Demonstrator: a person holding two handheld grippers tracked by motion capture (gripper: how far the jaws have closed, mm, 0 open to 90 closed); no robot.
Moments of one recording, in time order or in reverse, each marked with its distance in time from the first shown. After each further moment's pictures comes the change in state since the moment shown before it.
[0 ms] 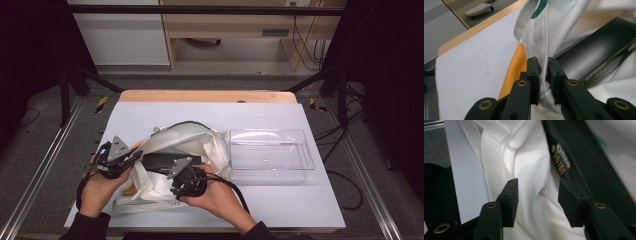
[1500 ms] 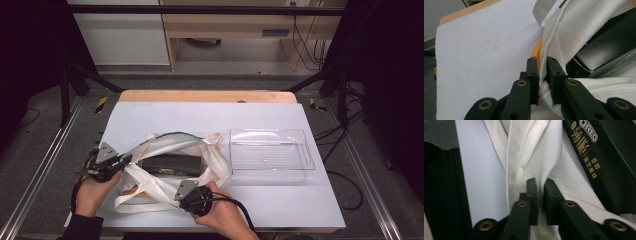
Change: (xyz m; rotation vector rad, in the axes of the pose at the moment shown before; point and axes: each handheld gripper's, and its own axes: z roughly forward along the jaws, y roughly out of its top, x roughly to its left) left arm 0.025 -0.049 0.019 0.014 0.008 -0.138; right arm 0.029 -0.041 0.004 -0.042 -0.030 -0.069
